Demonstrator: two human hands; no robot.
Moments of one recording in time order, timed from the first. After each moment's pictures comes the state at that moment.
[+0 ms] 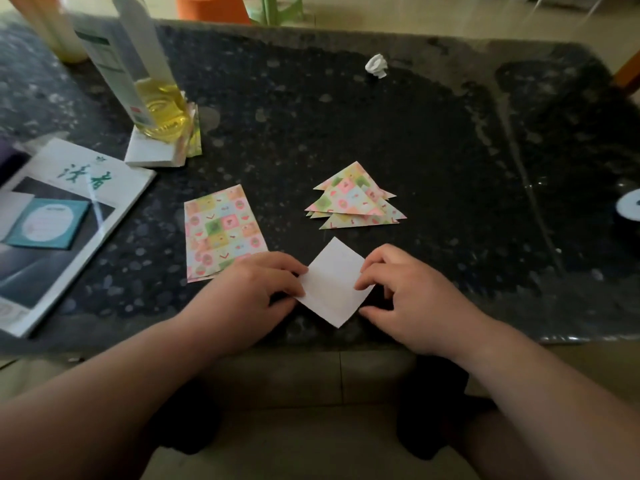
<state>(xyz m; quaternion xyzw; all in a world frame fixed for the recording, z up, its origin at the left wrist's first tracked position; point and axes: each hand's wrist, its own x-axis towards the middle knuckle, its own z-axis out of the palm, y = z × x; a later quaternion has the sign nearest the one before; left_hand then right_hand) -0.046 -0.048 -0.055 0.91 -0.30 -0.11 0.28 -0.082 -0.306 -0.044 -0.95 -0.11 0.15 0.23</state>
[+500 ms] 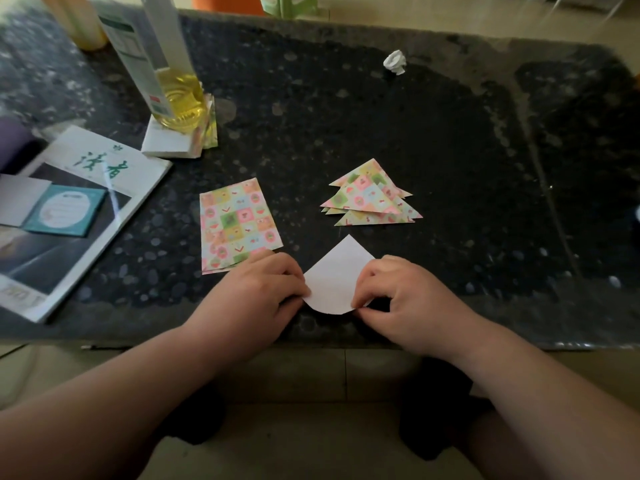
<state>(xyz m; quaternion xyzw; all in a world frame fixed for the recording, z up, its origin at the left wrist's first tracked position) -0.057 -0.036 -0.068 0.91 -0.30 -0.04 0.26 -0.077 -0.290 -0.058 -0.93 -0.17 0.13 0.29</state>
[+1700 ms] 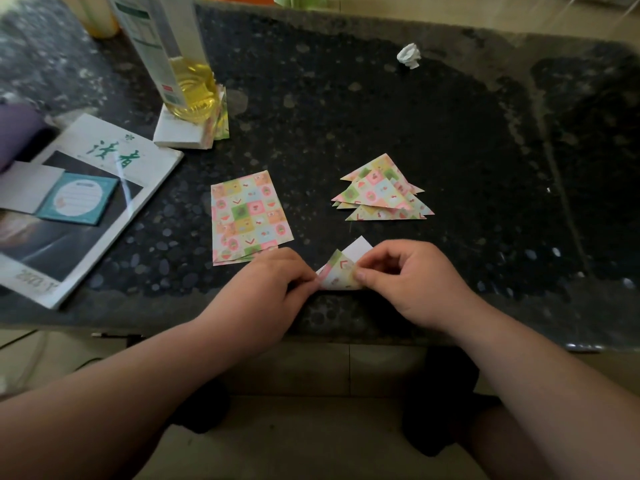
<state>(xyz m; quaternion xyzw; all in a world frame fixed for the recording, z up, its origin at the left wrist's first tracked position) -0.060 -0.044 -0.056 0.92 -0.17 -0.14 0.31 -0.062 -0.275 -0.054 -0.88 0.04 0.16 0.45</state>
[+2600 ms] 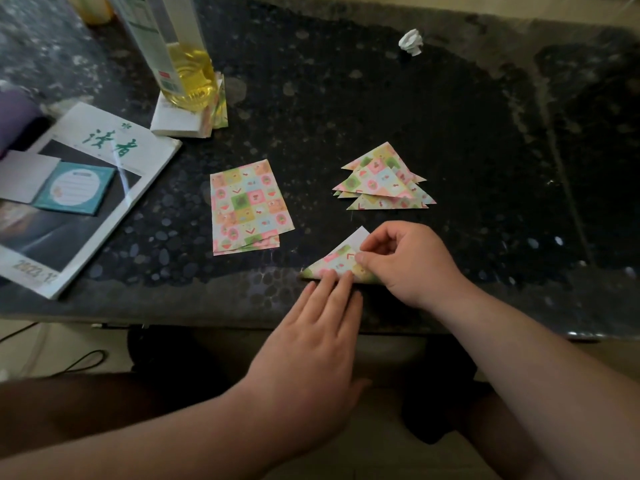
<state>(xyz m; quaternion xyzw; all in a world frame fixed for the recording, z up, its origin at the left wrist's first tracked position) -0.135 -0.081 -0.058 0.94 -0.32 -0.14 0.04 -0.054 -0.262 -0.058 -0.90 0.11 0.13 0.39</state>
